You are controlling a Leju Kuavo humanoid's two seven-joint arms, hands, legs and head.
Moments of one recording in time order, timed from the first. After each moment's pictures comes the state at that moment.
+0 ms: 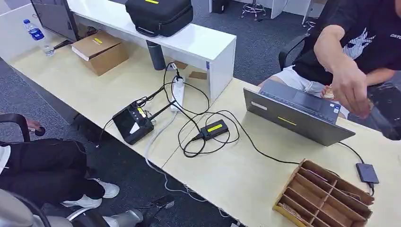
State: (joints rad) left arm -0.09 0.14 -0.20 -0.17 0.06 -0.05 0.16; right arm -1.07 0.12 0.43 -0.70 0.57 0.08 0.00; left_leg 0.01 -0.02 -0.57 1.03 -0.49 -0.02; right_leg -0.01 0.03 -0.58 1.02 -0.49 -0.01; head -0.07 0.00
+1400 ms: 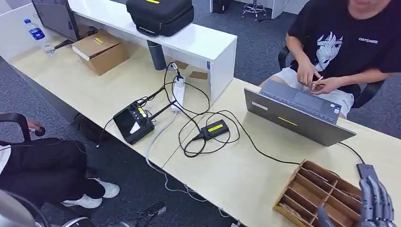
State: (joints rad) left arm -0.01 0.12 -0.13 -0.17 0.10 -0.02 0.07; right arm -0.13 -0.08 0.48 -1.44 0.88 -0.64 -0.37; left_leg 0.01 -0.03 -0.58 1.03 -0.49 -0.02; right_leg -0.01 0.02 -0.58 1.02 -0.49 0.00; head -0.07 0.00
